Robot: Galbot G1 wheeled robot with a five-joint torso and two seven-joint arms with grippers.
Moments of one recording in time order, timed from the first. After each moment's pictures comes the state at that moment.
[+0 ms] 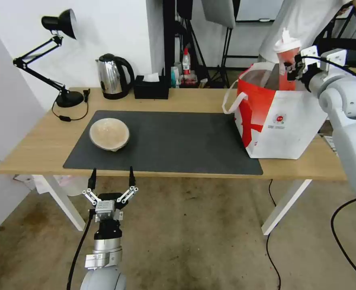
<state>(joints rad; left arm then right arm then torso) 1.66 -1.52 -0.45 -2.03 0.12 -0.56 -0.19 -0.37 0.86 0.32 1.57 0.40 -0.67 -0.07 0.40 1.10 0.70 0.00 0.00</state>
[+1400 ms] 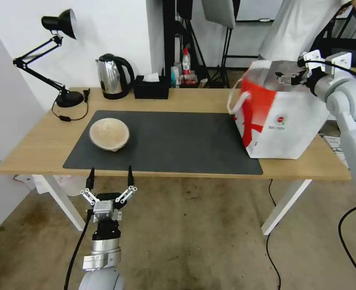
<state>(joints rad) 1.67 -1.52 -0.45 -2.05 0.12 -0.55 -0.20 -0.43 0.82 0.37 1.63 0.35 -0.72 -0.15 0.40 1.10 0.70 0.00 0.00</state>
